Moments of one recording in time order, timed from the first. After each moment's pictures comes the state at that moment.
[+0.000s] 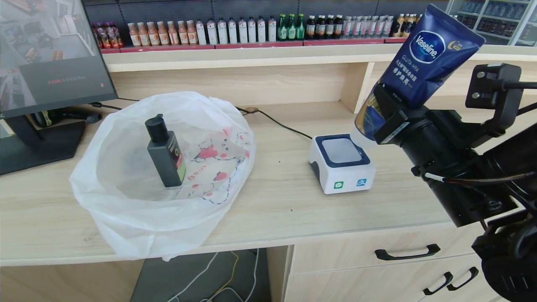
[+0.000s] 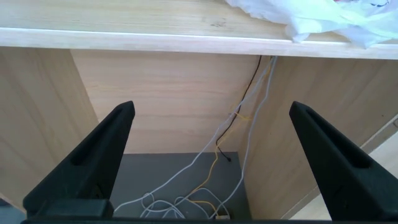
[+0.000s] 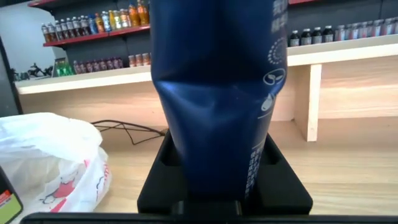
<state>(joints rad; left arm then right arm) 0.00 0.00 0.00 0.00 0.00 0.00 0.58 1.70 -0.66 -1.57 -0.28 -0.05</state>
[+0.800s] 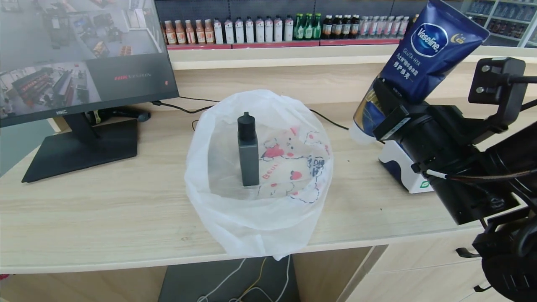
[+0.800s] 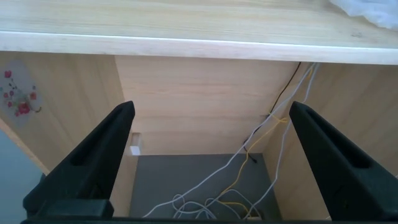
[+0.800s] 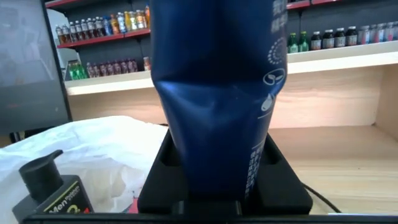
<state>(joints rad) 0.00 0.00 0.00 0.00 0.00 0.00 0.59 1.70 -0.69 -1.57 -0.27 -0.06</state>
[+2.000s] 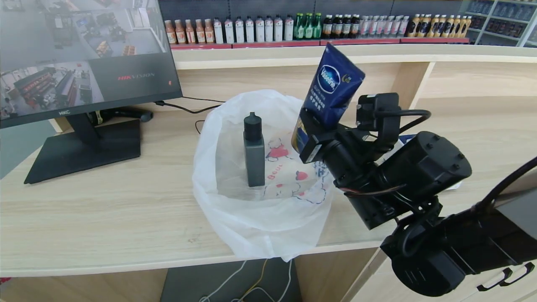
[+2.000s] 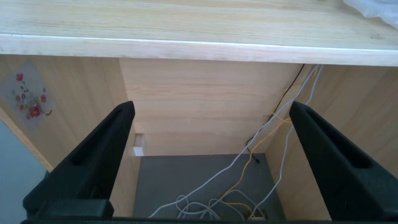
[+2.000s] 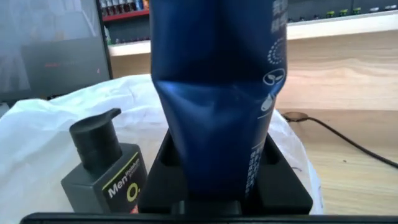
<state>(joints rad) 0.00 0.00 0.00 0.00 0.00 0.00 0.73 1.97 -0.87 -1.57 -0.28 -0.08</state>
